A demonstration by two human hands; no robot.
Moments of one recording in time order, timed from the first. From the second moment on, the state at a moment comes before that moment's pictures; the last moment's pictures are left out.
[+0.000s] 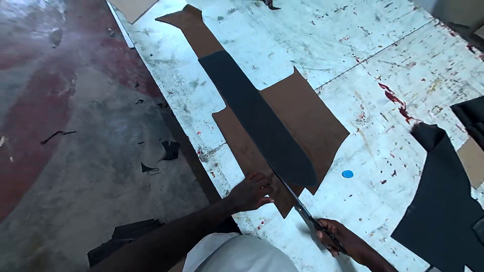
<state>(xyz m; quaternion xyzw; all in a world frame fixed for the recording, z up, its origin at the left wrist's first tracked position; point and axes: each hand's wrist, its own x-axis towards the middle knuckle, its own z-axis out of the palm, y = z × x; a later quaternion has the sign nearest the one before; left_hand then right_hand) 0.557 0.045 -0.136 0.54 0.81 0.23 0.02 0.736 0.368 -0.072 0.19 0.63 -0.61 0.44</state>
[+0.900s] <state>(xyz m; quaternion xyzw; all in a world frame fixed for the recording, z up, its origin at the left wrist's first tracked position) 0.557 0.045 -0.136 0.53 0.81 0.23 0.04 0.705 0.340 -0.074 0.19 0.61 -0.64 0.43</state>
